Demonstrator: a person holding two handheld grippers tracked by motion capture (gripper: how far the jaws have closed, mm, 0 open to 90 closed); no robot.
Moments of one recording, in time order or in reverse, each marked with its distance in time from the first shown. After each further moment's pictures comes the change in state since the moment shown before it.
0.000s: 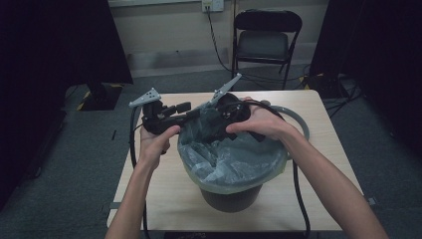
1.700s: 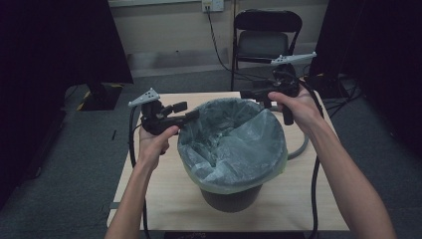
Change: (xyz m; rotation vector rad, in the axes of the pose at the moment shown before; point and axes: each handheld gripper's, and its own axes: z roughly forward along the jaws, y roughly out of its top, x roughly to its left) left arm 0.002 0.000 -0.003 0.000 0.018 -0.011; right arm -0.058 -0.051 -0.098 -0.447 -0.299 0.279
